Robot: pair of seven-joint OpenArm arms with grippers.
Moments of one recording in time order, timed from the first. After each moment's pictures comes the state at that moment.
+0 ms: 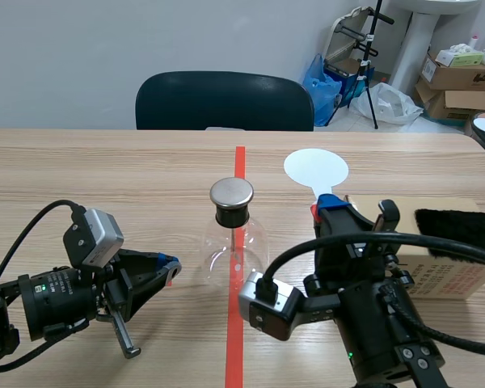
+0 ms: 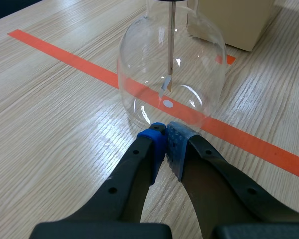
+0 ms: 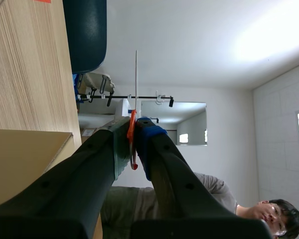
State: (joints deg) left arm -0.6 -28.1 27.7 60.4 2.8 -32.8 -36.1; right arm -24.9 17.0 -27.2 91.8 -91.3 -31.0 -17.5
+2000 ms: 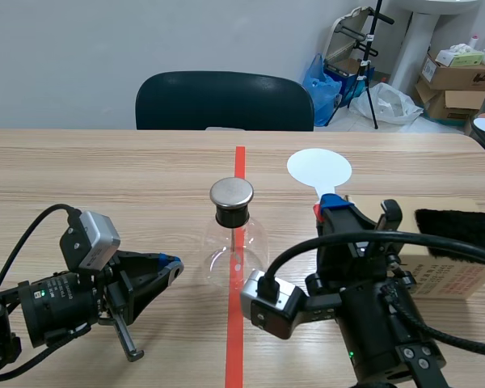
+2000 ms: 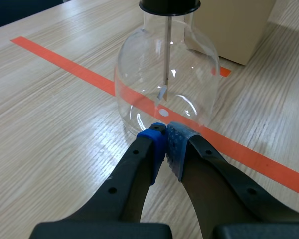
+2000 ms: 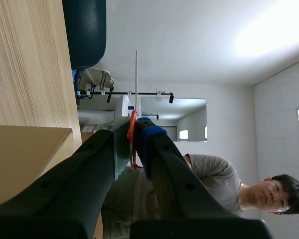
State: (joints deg) left arm 0.6 -27.6 27.7 60.4 1.5 -32.5 -38.3; right arm -24.9 17.0 -27.2 91.8 -91.3 -31.0 -18.6
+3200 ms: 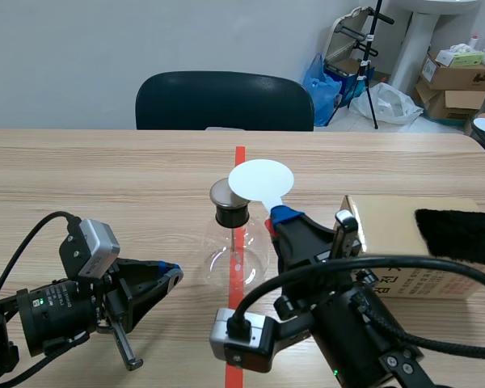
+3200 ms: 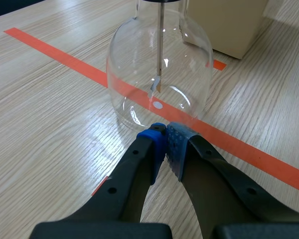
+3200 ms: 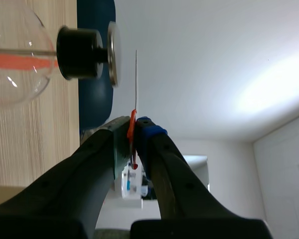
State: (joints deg) left arm 1.6 -27.7 27.7 60.4 1.5 -32.5 -38.2; right arm -24.9 17.0 -27.2 91.8 -91.3 -30.6 -1.8
